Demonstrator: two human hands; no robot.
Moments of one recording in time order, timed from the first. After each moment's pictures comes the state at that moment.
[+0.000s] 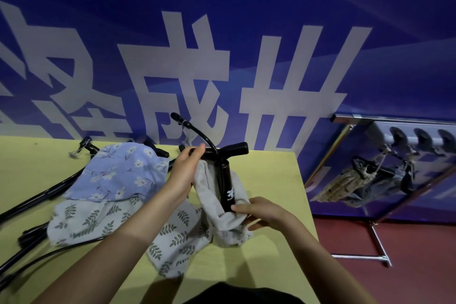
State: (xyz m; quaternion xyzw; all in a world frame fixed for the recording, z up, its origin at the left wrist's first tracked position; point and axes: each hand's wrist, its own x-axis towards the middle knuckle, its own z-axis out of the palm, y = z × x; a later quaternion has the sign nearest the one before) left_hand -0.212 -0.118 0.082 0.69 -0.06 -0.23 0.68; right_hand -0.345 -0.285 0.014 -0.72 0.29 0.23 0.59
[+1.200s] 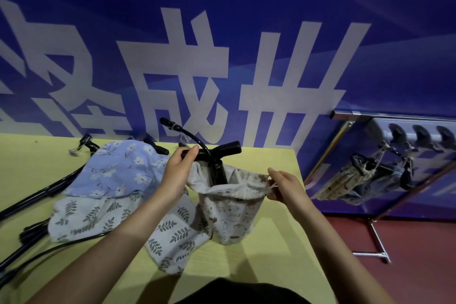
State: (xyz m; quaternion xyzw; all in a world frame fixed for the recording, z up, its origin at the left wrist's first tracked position) left_hand -0.221 -0.103 0.083 0.74 -0.09 -0.15 0.65; right_hand -0.362 -0.303 0.066 -0.65 0.38 -0.06 0.65
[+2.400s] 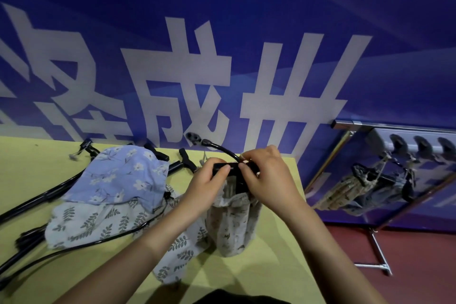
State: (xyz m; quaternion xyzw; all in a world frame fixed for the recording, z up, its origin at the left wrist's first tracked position) left_hand -0.259 -0.127 0.098 0.75 -0.26 -0.17 0.58; right_hand -0.340 -0.262 0.137 -0.94 0.11 -0.22 0.23
